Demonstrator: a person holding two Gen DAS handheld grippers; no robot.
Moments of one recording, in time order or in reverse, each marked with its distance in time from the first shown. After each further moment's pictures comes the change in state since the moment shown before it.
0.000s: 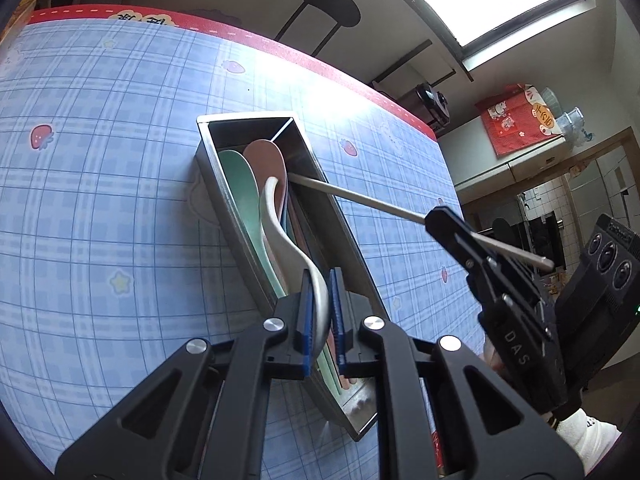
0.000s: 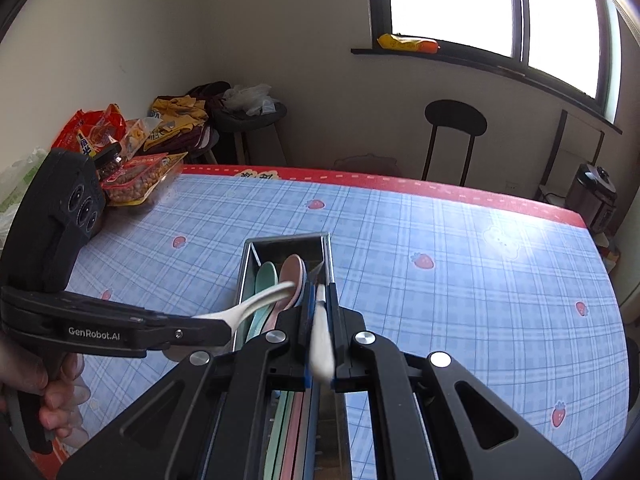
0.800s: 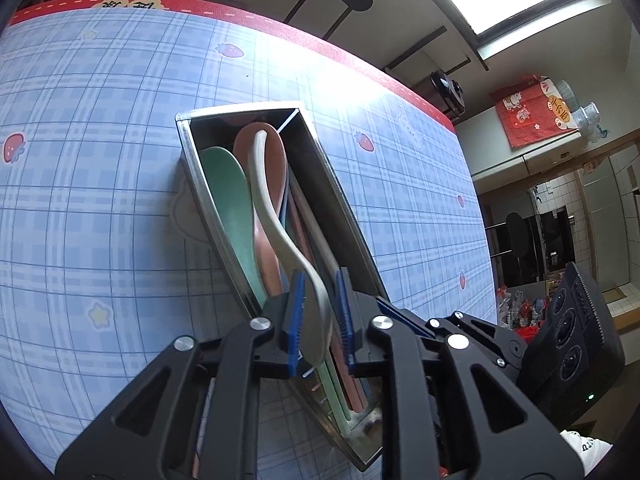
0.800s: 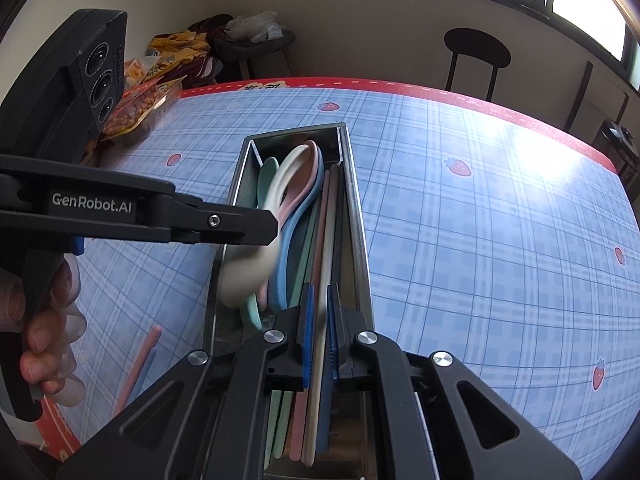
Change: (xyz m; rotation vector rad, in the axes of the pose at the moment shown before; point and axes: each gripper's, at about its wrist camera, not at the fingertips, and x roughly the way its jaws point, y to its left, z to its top) left arm 0.056 -0.019 0.027 -0.003 0.051 0.043; right arm 0.051 0.009 -0.040 -0.003 0.244 0.051
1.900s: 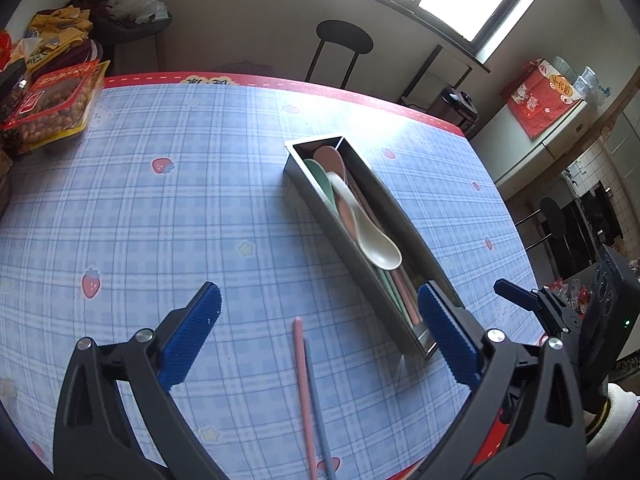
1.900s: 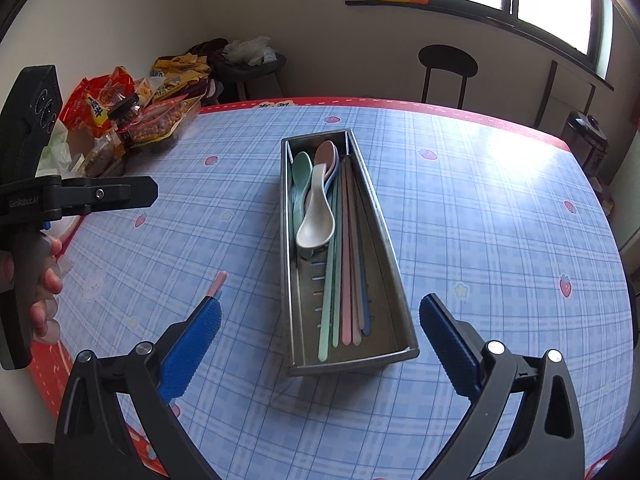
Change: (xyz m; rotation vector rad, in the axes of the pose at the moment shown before) left arm -0.141 0.026 -0.095 0.155 -0.175 0.208; right arm -0.096 0.042 -0.060 0.058 -0.076 -0.050
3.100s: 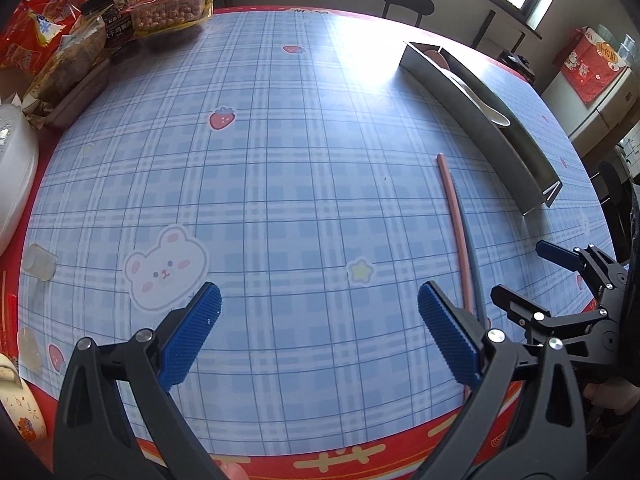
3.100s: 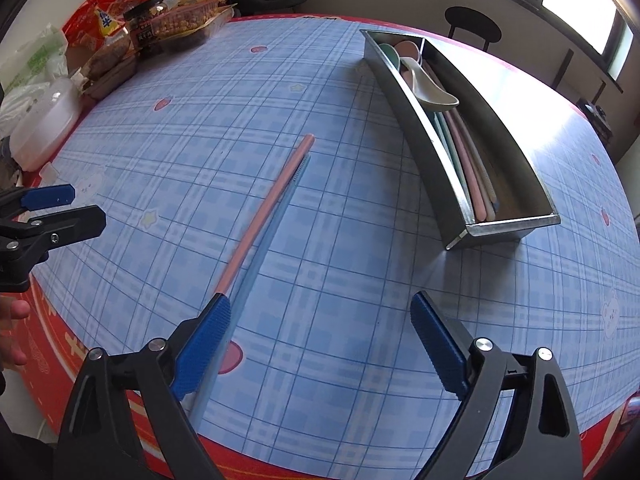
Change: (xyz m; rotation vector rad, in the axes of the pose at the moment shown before) left arm -0.031 0.088 -0.139 0.005 0.082 0.239; right arm 0.057 0.114 -0.084 -0.079 0.182 -0.088
